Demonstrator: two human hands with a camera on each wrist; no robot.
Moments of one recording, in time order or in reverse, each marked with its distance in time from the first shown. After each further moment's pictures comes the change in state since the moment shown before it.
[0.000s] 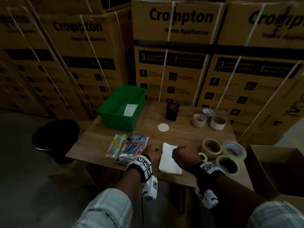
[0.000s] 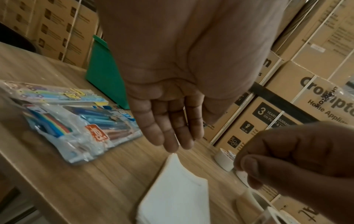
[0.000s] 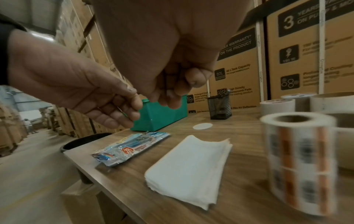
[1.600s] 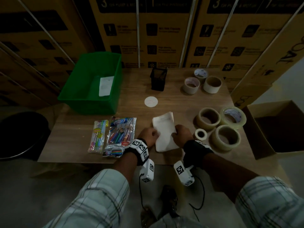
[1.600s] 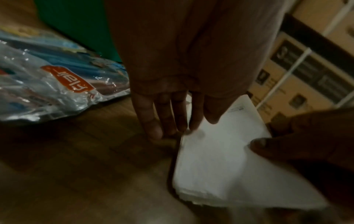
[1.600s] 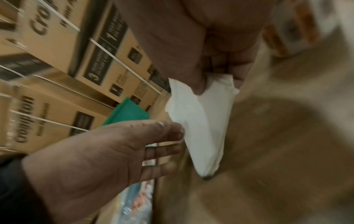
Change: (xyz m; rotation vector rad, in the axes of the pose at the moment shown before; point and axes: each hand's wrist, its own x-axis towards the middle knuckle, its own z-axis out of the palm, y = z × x) left_hand 0.097 -0.031 0.045 0.113 -0.136 0.067; right_hand 0.049 0.033 0.063 0.623 -0.114 0.739
